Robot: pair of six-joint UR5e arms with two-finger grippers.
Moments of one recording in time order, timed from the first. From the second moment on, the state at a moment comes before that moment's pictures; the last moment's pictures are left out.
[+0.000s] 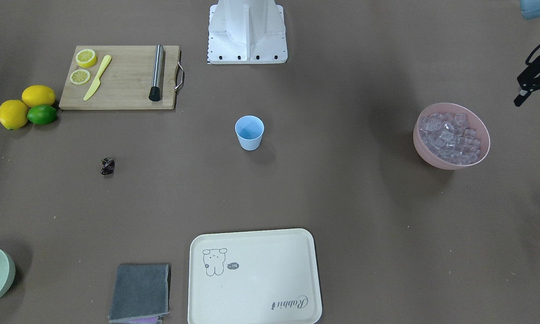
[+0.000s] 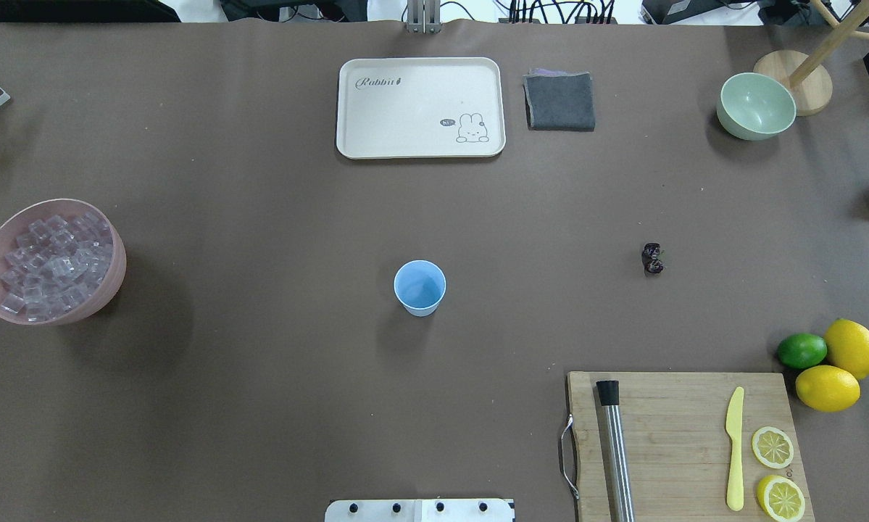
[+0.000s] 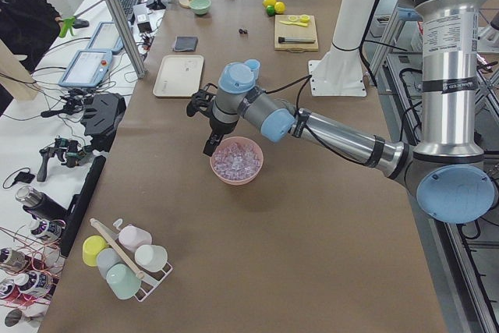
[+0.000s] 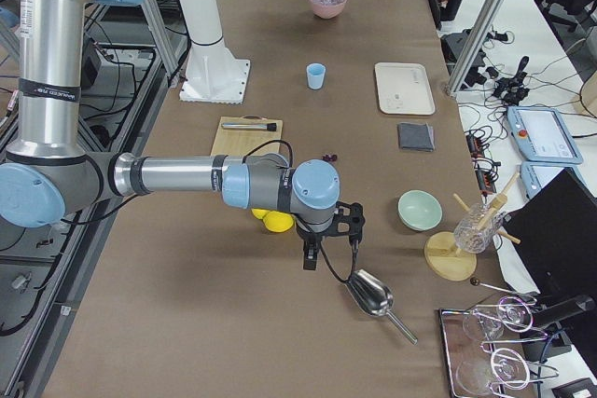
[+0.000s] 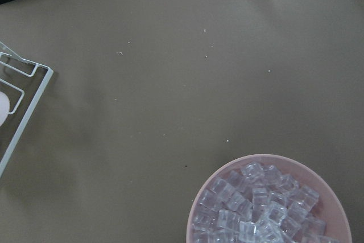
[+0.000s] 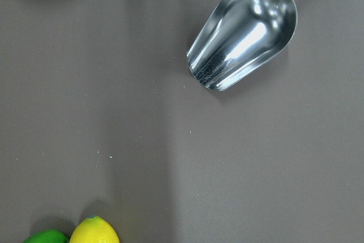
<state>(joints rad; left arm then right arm) -1.30 -1.49 -1.99 -1.91 -2.27 -0.29 1.63 -1.71 1.78 -1.68 2.41 -0.01</state>
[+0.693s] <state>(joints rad) -1.05 -1.49 -1.88 -2.10 -2.19 -0.48 1.65 -1.72 1.78 -1.68 2.42 -0.01</state>
